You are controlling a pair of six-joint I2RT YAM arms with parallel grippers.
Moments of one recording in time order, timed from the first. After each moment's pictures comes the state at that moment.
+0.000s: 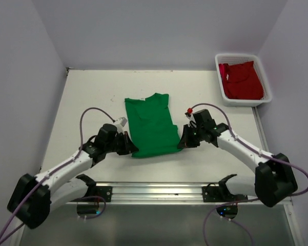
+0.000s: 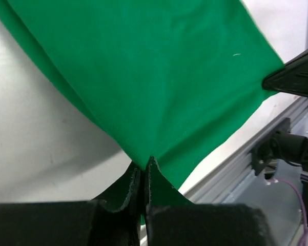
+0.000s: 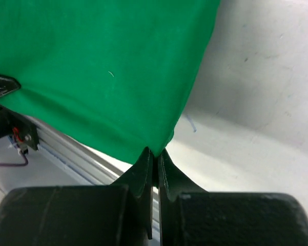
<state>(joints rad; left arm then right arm) -0.53 1.08 0.43 -0.10 0.32 -0.68 0.46 1.30 0.75 -0.47 -0.37 0.51</state>
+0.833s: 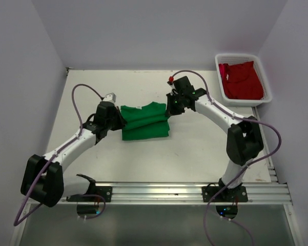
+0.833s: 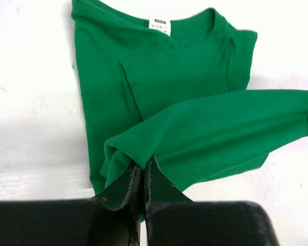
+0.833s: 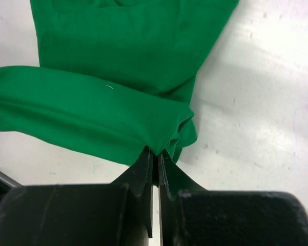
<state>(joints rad) -0.38 1.25 0.74 -0.19 -0.01 -0.59 0.50 1.76 1.42 -0.60 -0.18 0.38</state>
